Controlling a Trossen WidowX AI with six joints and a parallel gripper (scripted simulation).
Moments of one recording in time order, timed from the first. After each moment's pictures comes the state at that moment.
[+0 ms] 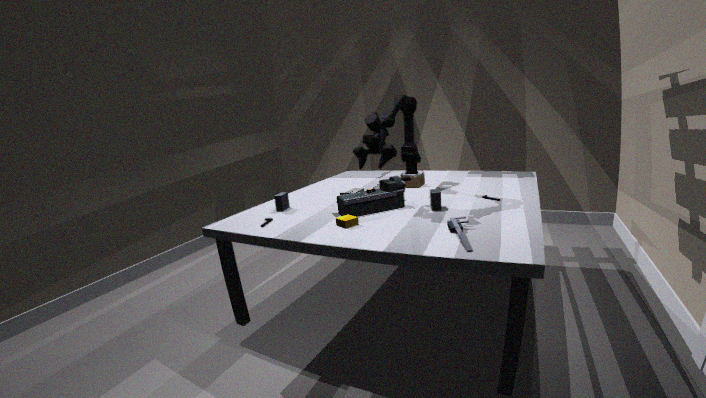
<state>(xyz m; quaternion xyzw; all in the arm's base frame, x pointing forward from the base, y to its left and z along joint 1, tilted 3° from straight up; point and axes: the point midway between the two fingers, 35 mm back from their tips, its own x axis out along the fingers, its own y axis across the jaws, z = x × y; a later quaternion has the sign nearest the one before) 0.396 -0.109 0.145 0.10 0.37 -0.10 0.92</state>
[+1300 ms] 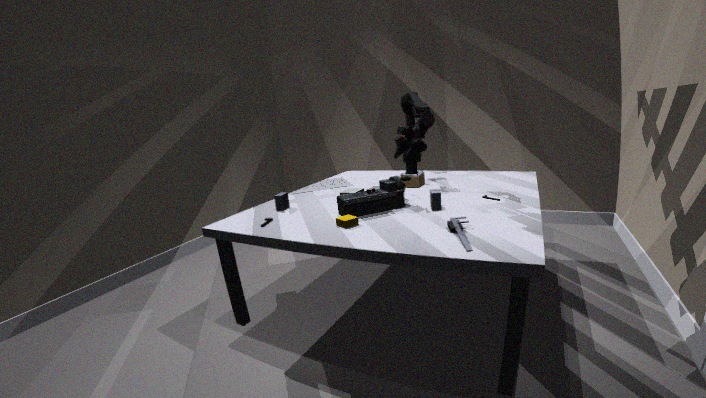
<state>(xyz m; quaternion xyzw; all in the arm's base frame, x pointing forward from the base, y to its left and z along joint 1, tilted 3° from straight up) 0.315 0.015 0.166 0.20 0.34 -0.38 0.83</state>
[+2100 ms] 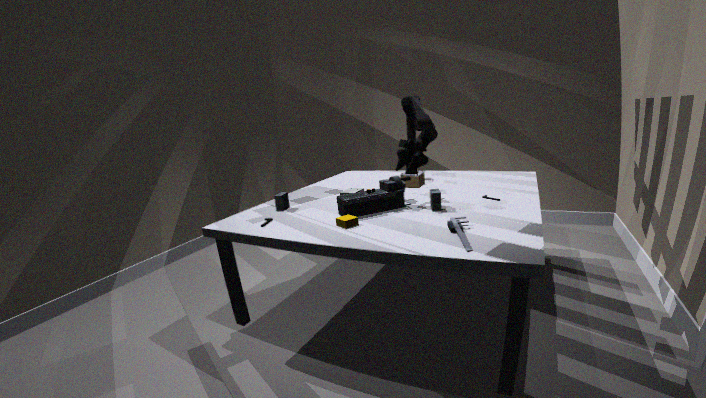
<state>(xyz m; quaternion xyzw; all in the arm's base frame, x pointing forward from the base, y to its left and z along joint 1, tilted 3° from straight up) 0.316 0.021 0.109 0.21 0.33 -0.39 0.83</state>
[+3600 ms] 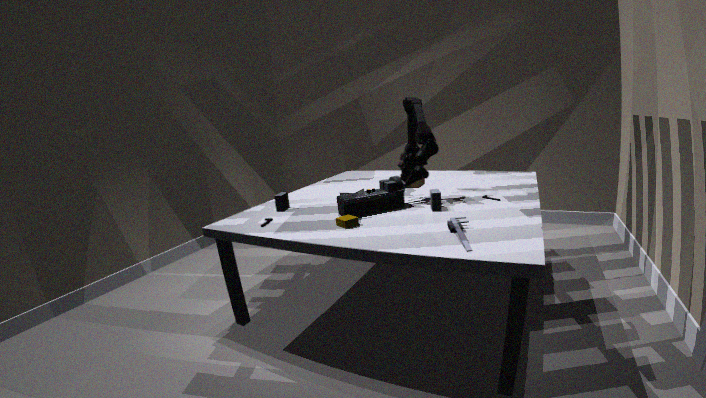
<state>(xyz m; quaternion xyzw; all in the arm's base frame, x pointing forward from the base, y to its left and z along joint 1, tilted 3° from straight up) 0.318 0.024 0.050 0.20 0.34 -0.39 0.83</state>
